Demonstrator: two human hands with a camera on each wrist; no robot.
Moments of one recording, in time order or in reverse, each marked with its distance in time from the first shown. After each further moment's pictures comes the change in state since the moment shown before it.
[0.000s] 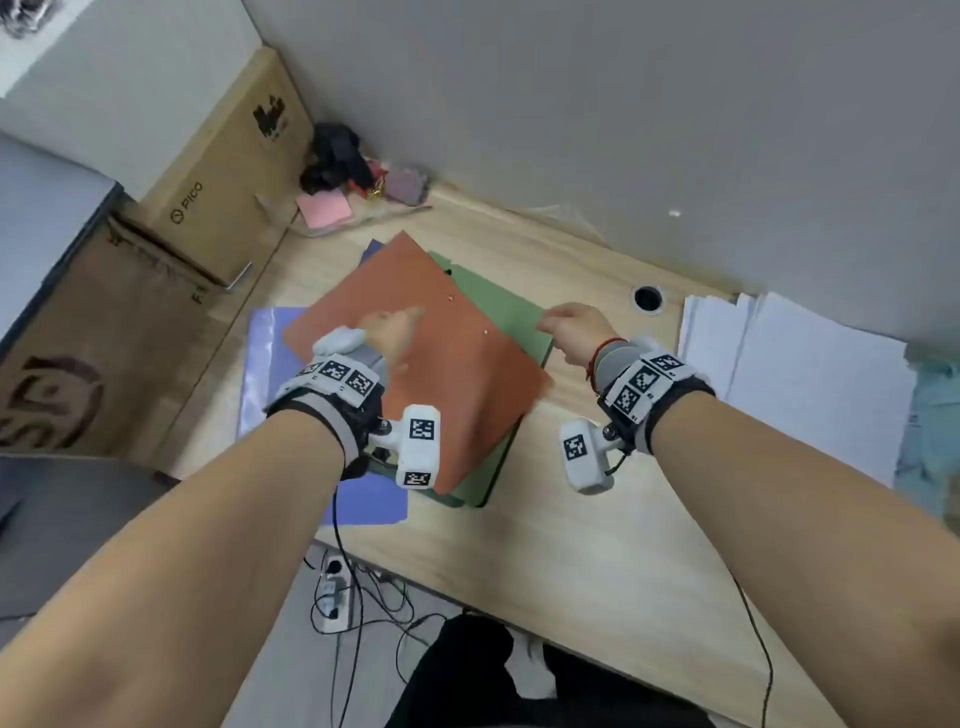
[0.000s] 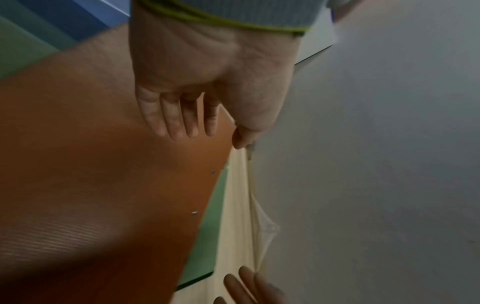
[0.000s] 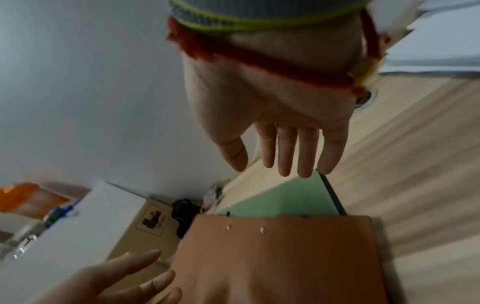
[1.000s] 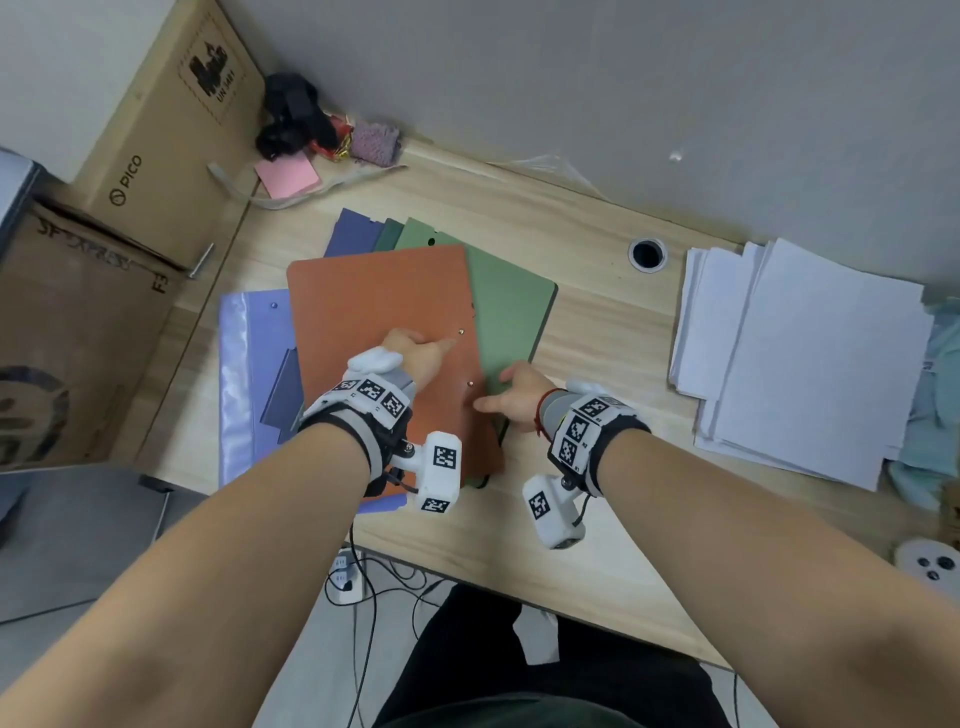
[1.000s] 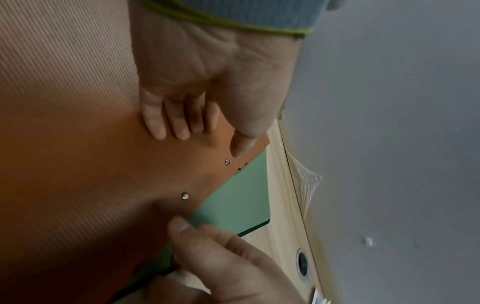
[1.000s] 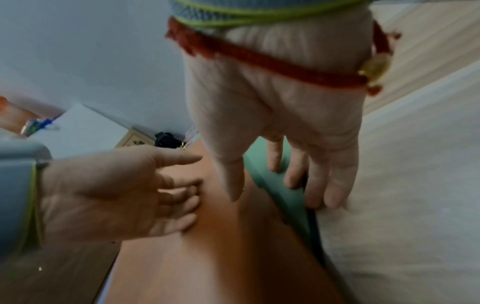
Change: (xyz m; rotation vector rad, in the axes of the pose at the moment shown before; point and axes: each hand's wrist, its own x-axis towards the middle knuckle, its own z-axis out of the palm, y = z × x) left_hand 0.000 -0.038 0.044 0.279 0.049 -0.075; right_hand -0.023 0.062 0.082 -0.246 -0.314 0.208
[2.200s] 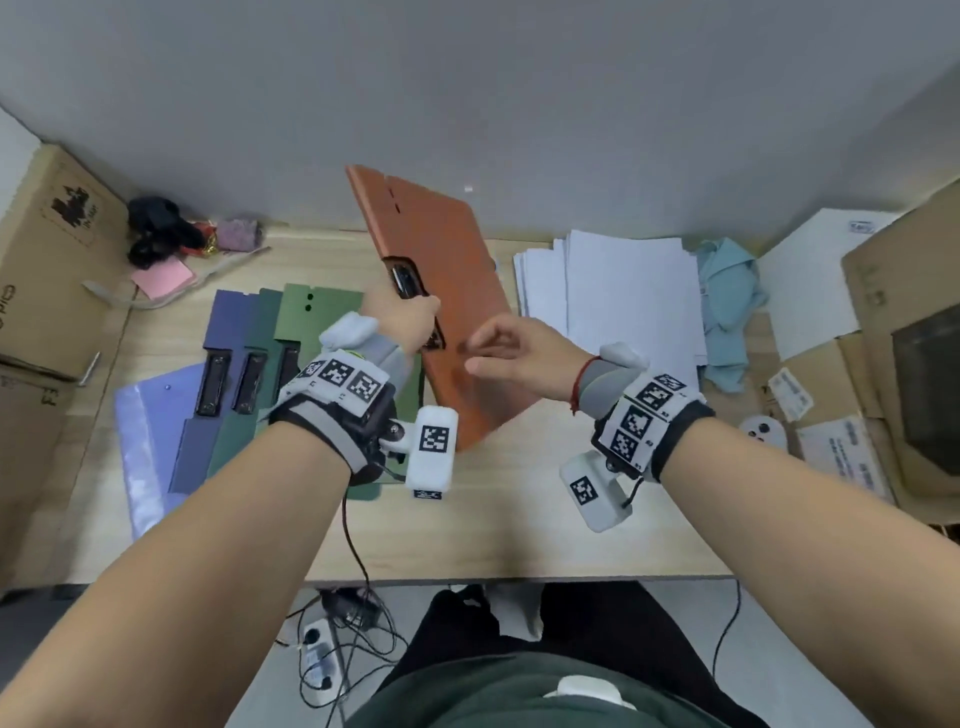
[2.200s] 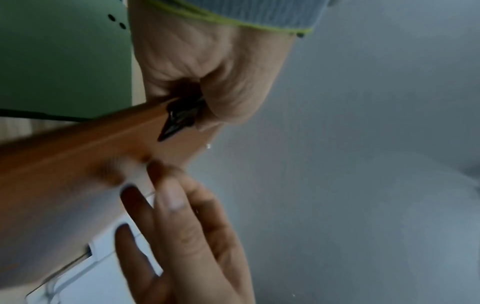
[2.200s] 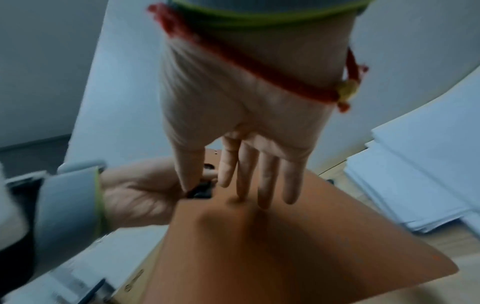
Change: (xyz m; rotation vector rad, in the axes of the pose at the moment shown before) left_hand -0.166 0.089 0.058 -0.131 -0.107 0.524; right_hand -0.170 0.087 -0.105 0.291 0.250 -0.558
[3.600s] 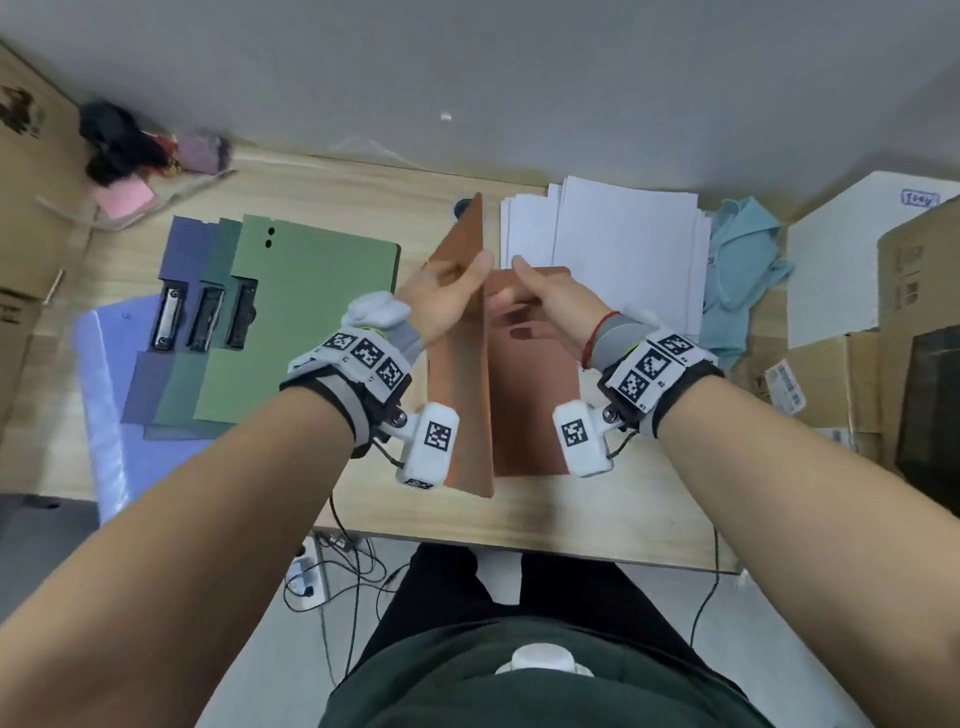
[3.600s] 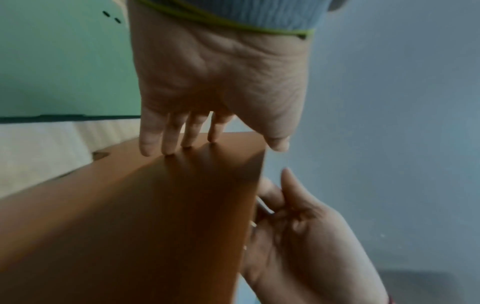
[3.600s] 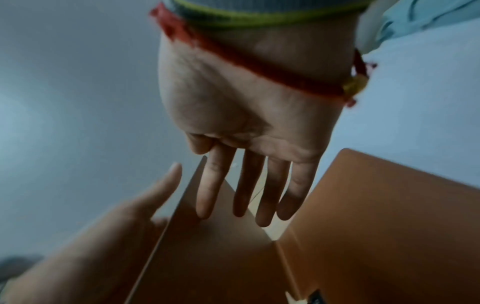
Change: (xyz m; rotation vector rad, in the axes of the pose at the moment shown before) left_hand -0.019 -0.007 0.103 0.302 -0.203 -0.011; right_hand 0.009 0.048 -0.084 0.314 -0.018 0.296
